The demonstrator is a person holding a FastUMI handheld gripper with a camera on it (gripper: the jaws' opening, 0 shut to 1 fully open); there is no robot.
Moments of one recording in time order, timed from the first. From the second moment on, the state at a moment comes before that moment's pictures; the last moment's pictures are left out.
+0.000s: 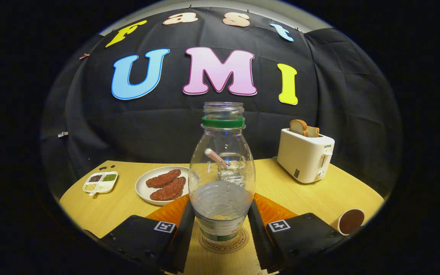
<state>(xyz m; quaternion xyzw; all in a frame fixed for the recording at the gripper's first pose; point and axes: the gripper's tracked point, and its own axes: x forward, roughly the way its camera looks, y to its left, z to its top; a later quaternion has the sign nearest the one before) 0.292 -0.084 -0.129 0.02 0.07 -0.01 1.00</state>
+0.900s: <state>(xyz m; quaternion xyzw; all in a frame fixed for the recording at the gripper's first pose) 0.297 -0.084 -0.148 0.03 0.10 -0.03 0.99</state>
